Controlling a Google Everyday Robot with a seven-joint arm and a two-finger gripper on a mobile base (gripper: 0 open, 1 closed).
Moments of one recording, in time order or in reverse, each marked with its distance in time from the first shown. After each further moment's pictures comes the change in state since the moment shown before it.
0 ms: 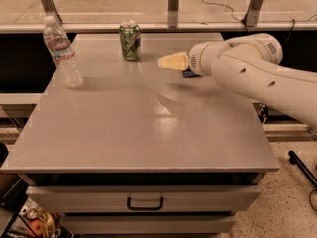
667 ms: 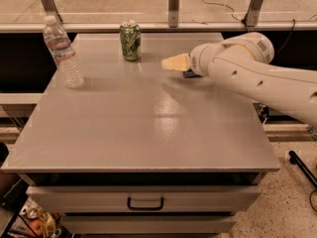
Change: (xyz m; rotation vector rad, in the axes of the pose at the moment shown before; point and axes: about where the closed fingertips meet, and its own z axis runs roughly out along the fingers) arm 0.012 -0.024 0.025 0.057 0.037 -0.006
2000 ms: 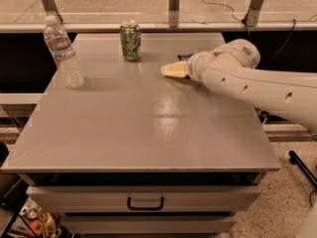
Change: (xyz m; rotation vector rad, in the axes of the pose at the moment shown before) arm 0.038 -0.012 0.034 0.045 0.078 0.034
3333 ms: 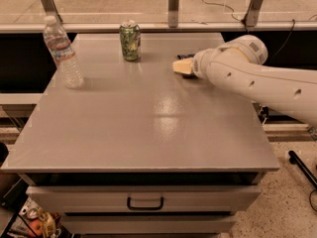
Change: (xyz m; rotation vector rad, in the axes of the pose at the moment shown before) arm -0.008 -0.007 -0.008 0.010 0.002 0.009
